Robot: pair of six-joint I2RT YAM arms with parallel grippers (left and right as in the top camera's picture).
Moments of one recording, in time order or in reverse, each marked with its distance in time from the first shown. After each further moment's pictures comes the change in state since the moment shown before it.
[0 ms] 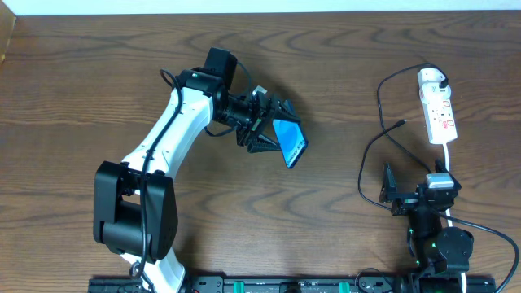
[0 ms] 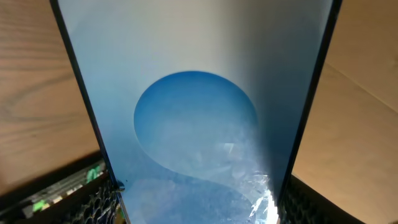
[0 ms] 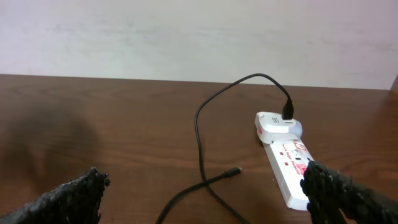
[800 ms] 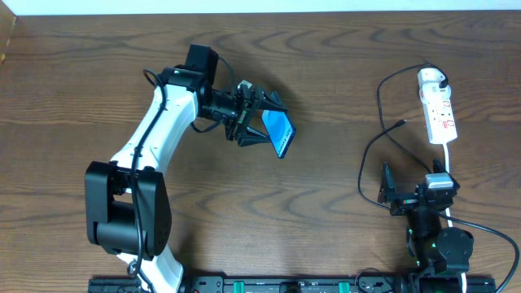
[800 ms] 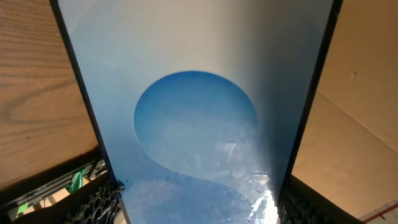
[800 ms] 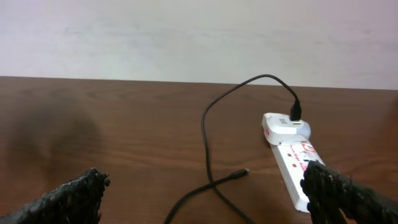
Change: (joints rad) left arm 0.089 0.000 0.000 0.003 0.041 -0.017; right arm 0.000 0.000 0.000 0.004 -0.031 0.017
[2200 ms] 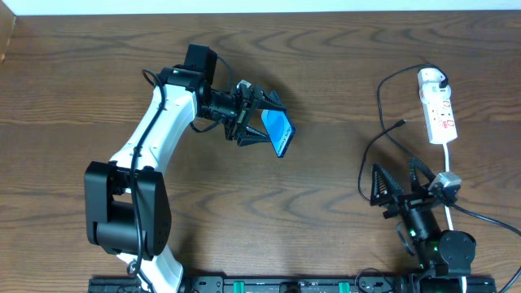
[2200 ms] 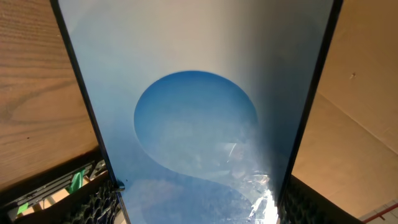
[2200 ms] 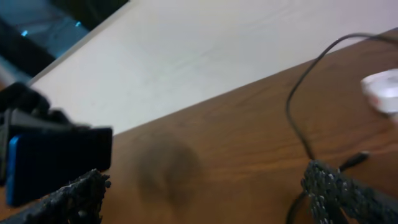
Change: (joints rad) left arm 0.003 0.000 0.000 0.000 0.000 0.000; right arm 0.000 0.000 0.000 0.090 -0.177 0.519
